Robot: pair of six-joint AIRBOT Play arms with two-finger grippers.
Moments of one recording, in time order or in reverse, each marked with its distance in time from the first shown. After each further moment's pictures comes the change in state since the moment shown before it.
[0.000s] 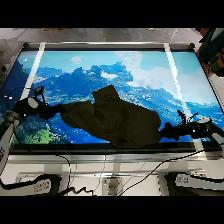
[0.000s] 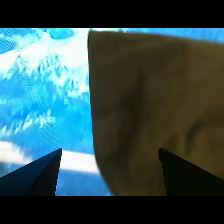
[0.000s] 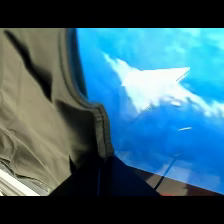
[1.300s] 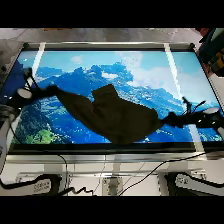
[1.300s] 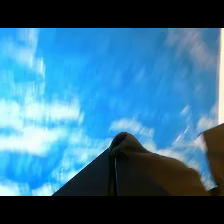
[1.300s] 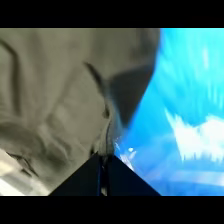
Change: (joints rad) left arm 0.020 0.043 0.180 -0.306 0.267 0.322; right arm 0.023 0.090 0.220 0.047 0.064 -0.004
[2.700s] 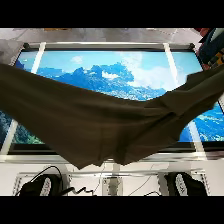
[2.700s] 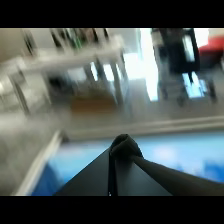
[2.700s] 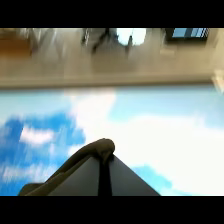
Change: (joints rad) left arm 0.096 0.823 0.053 0.328 -0.239 0.053; right arm 0.000 0.655 0.531 -0.251 -0.094 0.257
